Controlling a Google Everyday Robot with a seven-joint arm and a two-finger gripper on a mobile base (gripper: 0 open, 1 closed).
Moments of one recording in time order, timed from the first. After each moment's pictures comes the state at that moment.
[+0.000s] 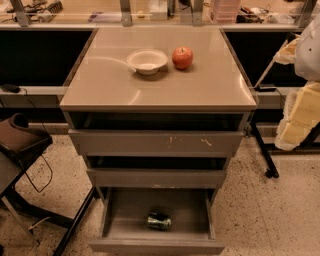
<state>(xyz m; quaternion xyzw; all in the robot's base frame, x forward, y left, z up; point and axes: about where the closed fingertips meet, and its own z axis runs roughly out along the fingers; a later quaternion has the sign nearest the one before) 0.438 -0.217 0.976 -0.60 0.78 -0.03 0.16</state>
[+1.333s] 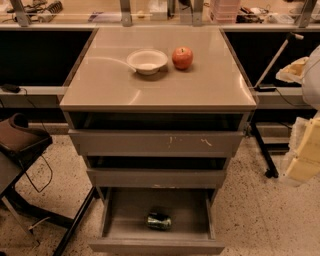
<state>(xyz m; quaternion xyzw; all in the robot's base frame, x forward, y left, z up) 0.378 -0.197 0.976 -0.60 0.78 -0.03 0.16</state>
